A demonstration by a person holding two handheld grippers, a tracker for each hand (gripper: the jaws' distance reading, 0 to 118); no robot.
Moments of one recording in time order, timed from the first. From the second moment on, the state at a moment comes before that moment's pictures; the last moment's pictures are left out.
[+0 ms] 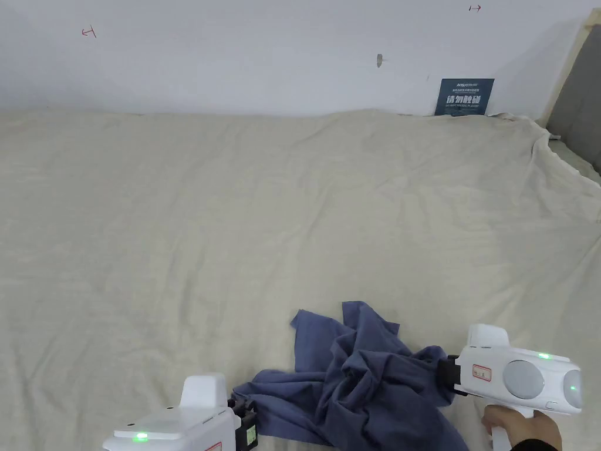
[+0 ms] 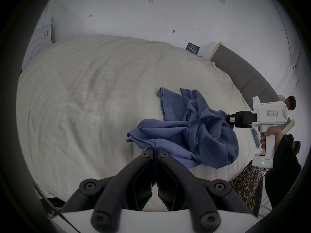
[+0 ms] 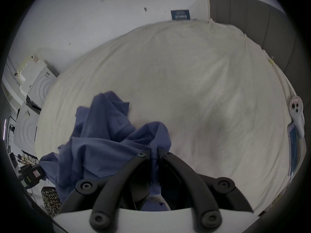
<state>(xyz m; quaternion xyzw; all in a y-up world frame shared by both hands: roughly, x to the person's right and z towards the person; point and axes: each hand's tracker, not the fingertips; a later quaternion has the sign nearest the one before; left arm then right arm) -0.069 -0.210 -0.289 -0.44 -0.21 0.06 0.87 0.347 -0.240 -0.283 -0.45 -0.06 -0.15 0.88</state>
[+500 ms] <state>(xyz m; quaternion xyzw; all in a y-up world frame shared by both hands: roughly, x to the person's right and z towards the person) -0.103 -0.094 -0.391 -0.32 -0.20 0.10 0.92 0.366 -0.053 -0.270 -0.26 -0.07 -0.07 0.96</state>
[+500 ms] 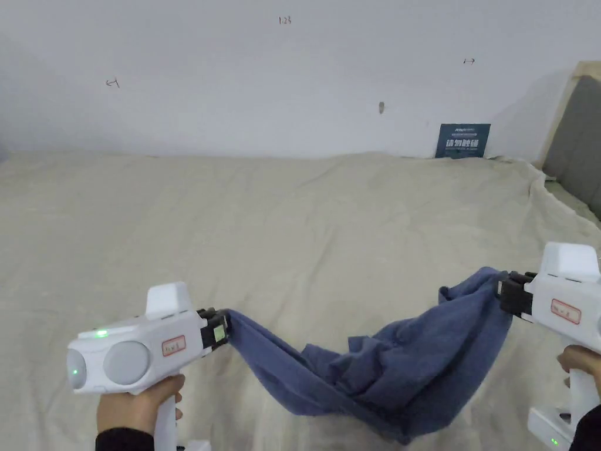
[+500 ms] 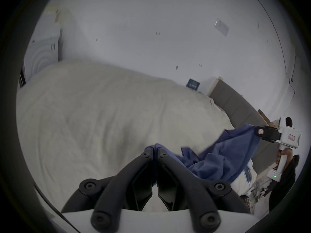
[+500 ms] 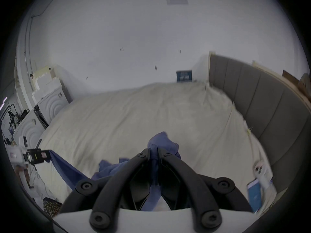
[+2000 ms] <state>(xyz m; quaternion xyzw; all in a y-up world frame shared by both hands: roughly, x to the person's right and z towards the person) -0.121 -0.087 -0.573 -0.28 -0.10 0.01 0.96 0.377 -0.082 -0.417 -0.23 -0.12 -0.02 0.97</state>
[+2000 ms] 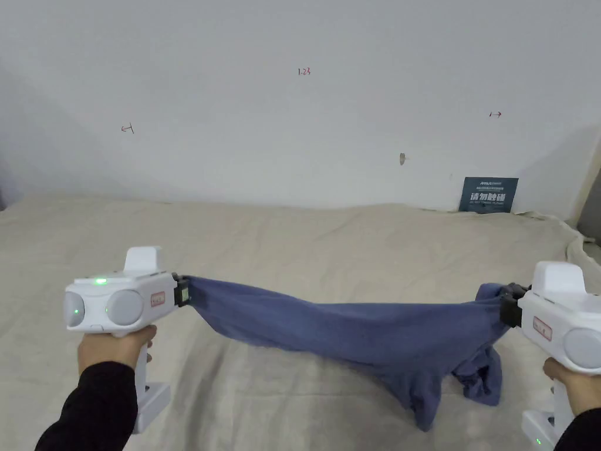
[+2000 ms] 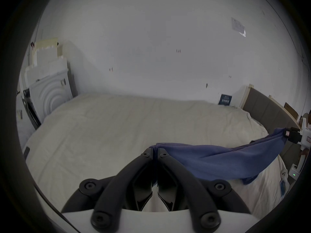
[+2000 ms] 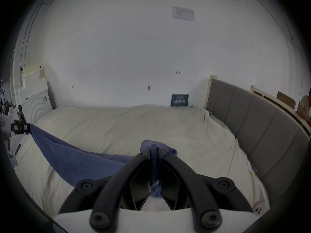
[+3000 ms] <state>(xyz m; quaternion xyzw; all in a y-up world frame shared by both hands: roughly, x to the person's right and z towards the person) -0.217 -0.230 -0.285 -0.41 -0.08 0.00 0.91 0.299 -0.208 -0.131 -0.34 -0.14 -0.08 0.93</state>
